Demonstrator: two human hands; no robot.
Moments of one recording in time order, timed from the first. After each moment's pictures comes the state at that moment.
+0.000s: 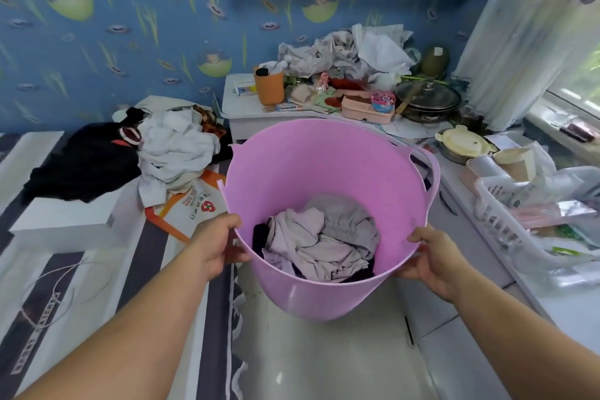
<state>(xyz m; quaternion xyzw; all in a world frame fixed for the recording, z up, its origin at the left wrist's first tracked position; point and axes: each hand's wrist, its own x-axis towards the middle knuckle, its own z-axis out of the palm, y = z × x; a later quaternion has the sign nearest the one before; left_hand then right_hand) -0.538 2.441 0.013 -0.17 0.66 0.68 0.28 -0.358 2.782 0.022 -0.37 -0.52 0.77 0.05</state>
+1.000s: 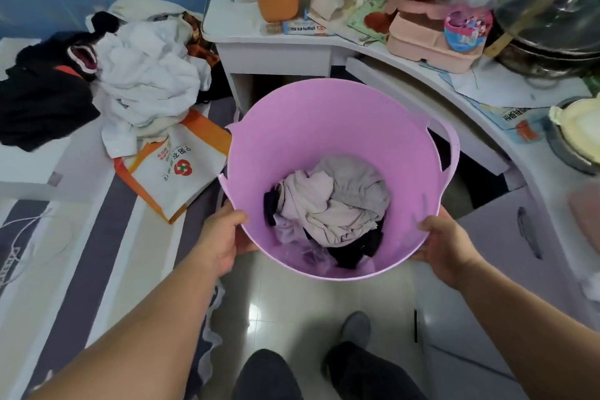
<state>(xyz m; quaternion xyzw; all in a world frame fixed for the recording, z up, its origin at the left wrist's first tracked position) -0.660 2.586 -0.156 -0.27 0.63 0.68 0.25 -0.563 2.957 -0.133 -0.33 -0.58 0.74 -0.09</state>
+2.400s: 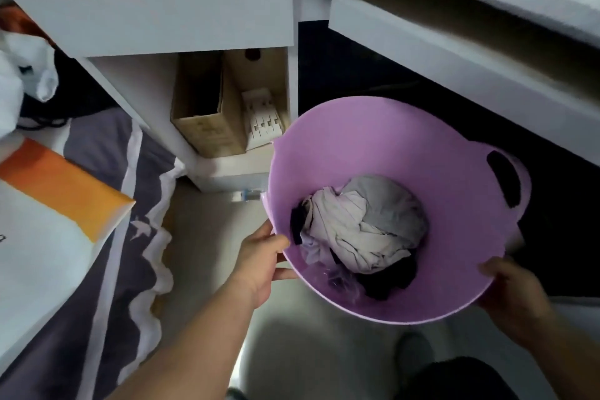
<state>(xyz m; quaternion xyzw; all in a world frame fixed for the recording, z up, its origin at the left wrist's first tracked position) -0.899 2.761 -0.456 -0.21 0.64 0.65 0.36 -0.727 3.096 -0.448 -0.48 -0.49 0.73 0.02</state>
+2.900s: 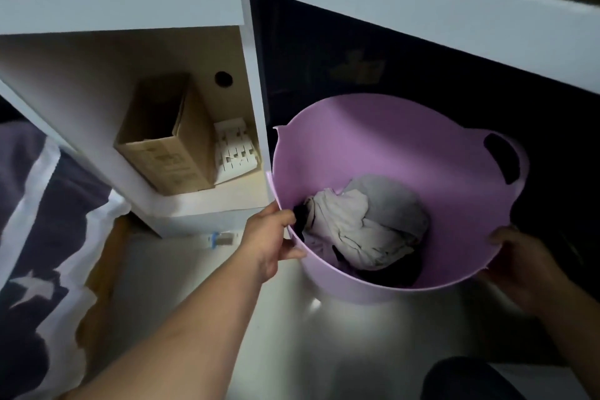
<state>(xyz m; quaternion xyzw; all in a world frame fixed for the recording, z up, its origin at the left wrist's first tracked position) -1.001 2.865 -0.563 -0.16 0.65 0.67 0.32 -0.818 3.182 -0.538 -0.45 -0.51 0.73 0.10</state>
